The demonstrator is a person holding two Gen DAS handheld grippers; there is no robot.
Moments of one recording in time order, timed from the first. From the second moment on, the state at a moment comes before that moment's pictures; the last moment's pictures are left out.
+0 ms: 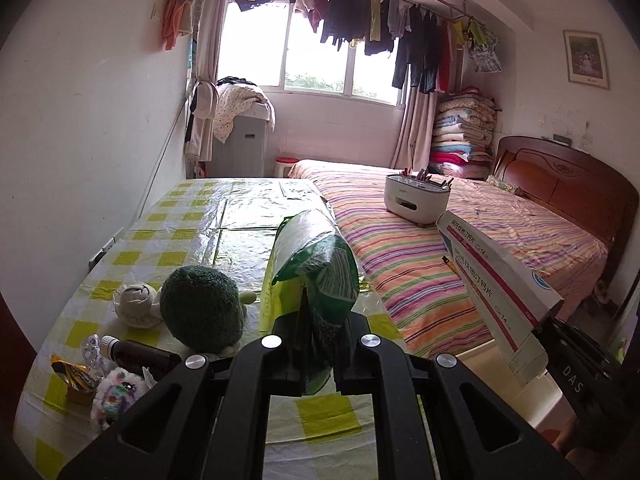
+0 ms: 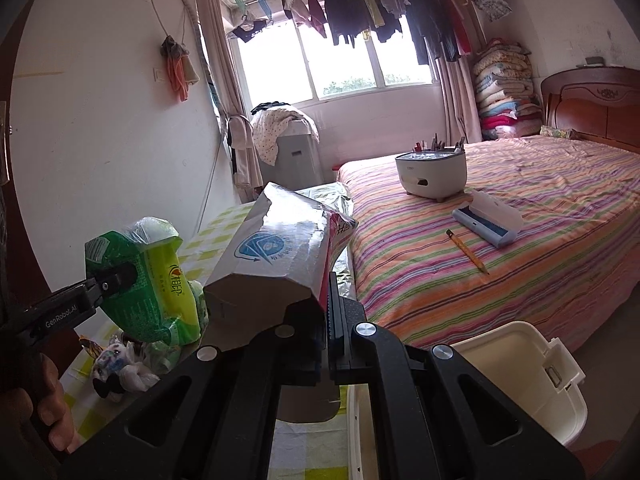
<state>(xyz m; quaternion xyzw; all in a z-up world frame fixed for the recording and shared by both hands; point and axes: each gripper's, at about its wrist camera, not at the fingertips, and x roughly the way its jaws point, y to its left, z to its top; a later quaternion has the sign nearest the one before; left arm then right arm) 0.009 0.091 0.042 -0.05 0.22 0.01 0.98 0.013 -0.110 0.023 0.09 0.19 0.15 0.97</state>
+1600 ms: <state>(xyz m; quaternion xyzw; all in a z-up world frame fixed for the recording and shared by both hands) 0.013 -0.031 0.014 -0.03 0.29 -0.14 0.95 -0.014 -0.226 -0.045 0.22 0.23 0.01 0.95</state>
